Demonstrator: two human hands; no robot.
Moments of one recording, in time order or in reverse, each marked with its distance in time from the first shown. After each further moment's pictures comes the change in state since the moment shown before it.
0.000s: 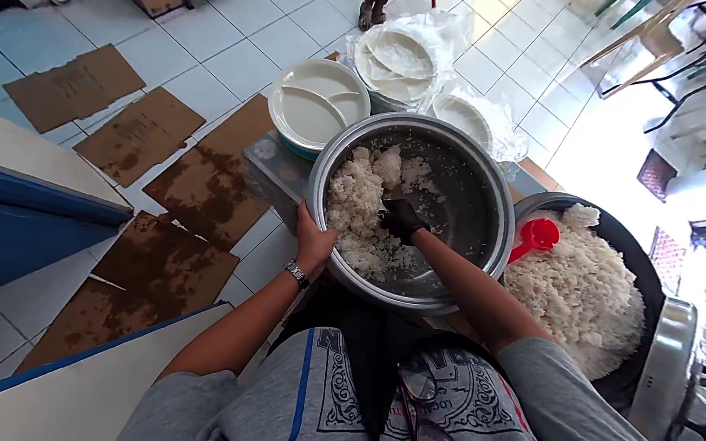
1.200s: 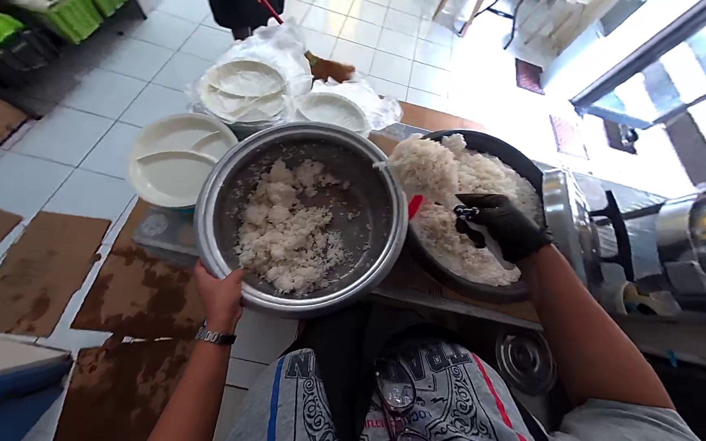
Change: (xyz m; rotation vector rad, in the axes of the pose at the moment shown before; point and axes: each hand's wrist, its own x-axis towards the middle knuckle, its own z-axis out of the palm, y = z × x) left_hand -0.009 0.013 0.010 0.047 0.071 0.012; right_hand -0.257 0.169 -0.168 0.744 0.429 -0.022
